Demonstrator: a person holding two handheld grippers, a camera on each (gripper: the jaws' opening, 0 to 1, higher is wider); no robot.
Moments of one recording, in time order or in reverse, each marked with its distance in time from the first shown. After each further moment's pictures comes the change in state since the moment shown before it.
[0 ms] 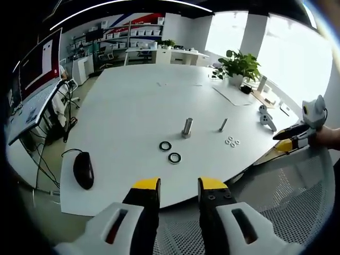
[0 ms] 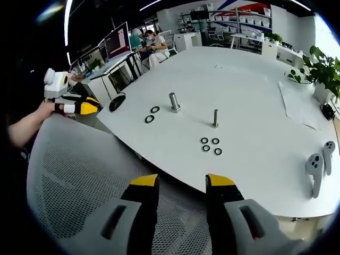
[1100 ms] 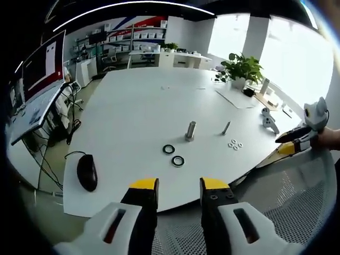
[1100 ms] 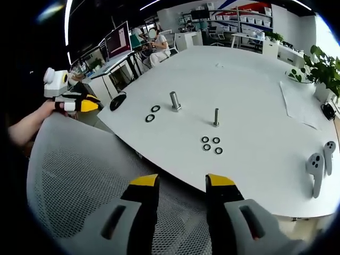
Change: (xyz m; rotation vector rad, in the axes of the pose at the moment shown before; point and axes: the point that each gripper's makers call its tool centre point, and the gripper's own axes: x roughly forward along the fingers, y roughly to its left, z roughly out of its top) left arm -0.001 0.004 0.006 0.020 -0.031 0.031; right arm 0.001 -0.001 -0.003 -0.005 0.012 -0.002
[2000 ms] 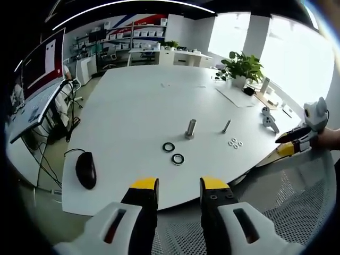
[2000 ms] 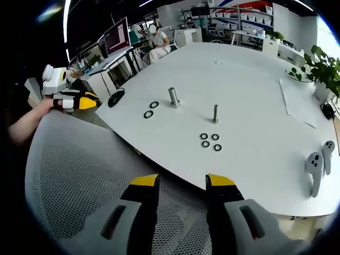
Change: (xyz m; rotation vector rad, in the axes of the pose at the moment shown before) left arm 0.004 0.003 -0.005 -0.029 0.025 -0.008; right arm 0.000 -0.001 -0.003 0.002 0.021 -0.008
